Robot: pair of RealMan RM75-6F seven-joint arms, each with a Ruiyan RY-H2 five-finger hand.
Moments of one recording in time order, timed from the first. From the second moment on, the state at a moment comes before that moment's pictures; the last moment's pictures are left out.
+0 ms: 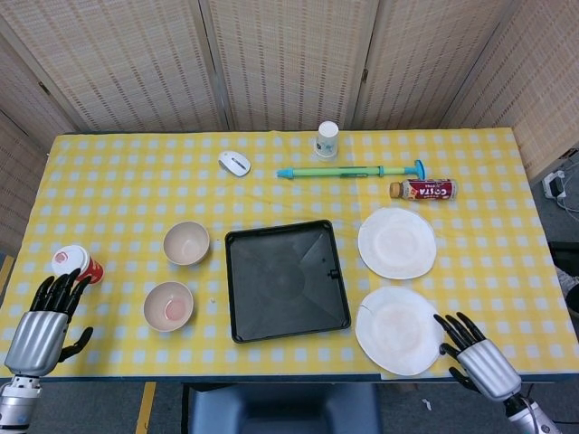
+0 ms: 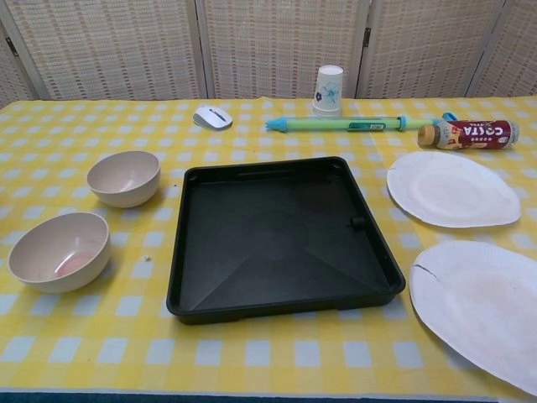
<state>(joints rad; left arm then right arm) -0.11 -1.16 0.00 -1.61 1.58 1.47 0.16 0.07 -1.52 -0.20 -0.77 -1.86 1.56 0.24</state>
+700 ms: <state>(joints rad) -0.11 -1.15 0.00 -1.61 1.58 1.48 0.15 0.10 -1.61 -0.21 -0.66 -1.85 1.55 0.30</state>
